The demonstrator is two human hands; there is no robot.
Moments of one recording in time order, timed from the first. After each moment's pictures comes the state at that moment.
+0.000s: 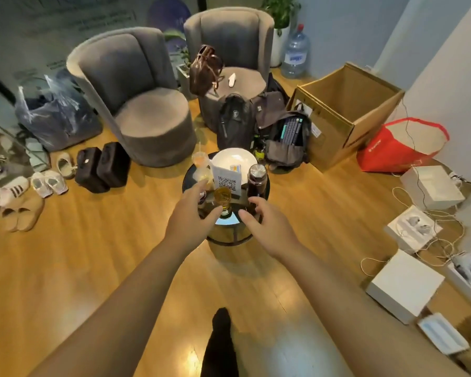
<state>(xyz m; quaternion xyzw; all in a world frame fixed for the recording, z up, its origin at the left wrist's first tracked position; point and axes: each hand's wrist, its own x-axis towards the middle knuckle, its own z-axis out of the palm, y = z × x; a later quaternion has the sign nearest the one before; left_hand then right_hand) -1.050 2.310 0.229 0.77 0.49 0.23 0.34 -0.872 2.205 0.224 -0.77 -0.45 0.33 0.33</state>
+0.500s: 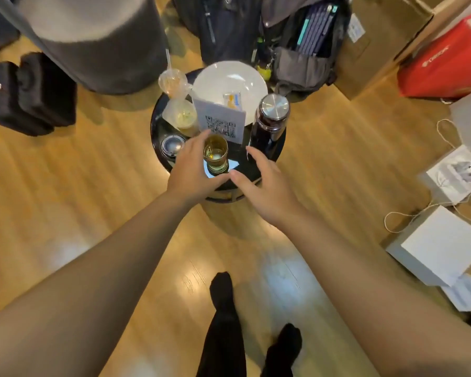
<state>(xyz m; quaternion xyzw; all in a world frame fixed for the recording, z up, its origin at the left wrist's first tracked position) -0.968 2.500 -0.057 0.82 0.47 0.10 0.32 -0.823 2.370 -0.003 -0.77 -0.36 0.41 0.32</state>
